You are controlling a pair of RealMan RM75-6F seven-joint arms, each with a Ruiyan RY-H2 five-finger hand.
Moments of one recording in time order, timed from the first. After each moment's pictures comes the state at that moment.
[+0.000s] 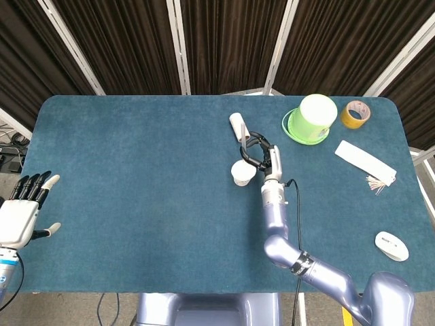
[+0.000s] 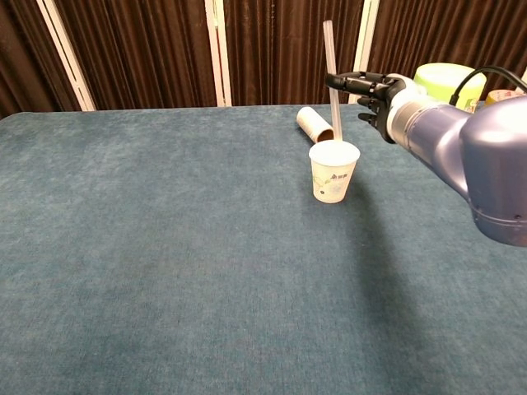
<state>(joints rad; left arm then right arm) -0.21 -1.09 -0.05 -1.65 1.45 1.35 0.10 0.78 -1.94 0.77 -1.24 -0.67 0.96 0.44</state>
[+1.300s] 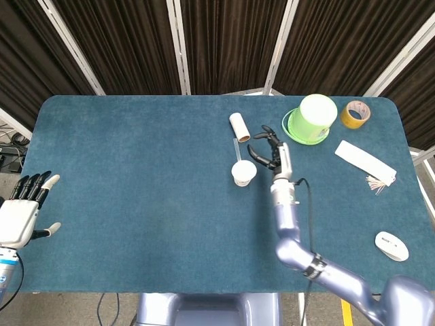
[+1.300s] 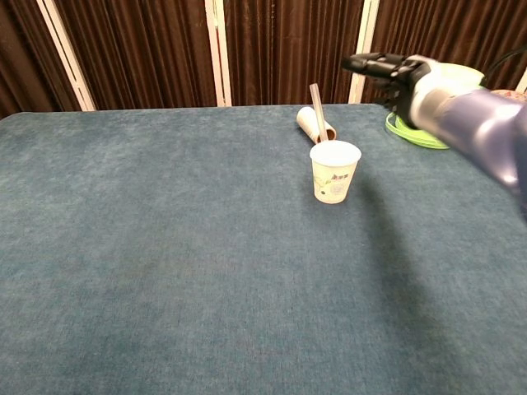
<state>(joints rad) -0.21 -1.08 -0.05 -1.65 1.45 1.35 0.09 0.69 -1.82 0.73 -1.38 -0.73 0.97 0.46</state>
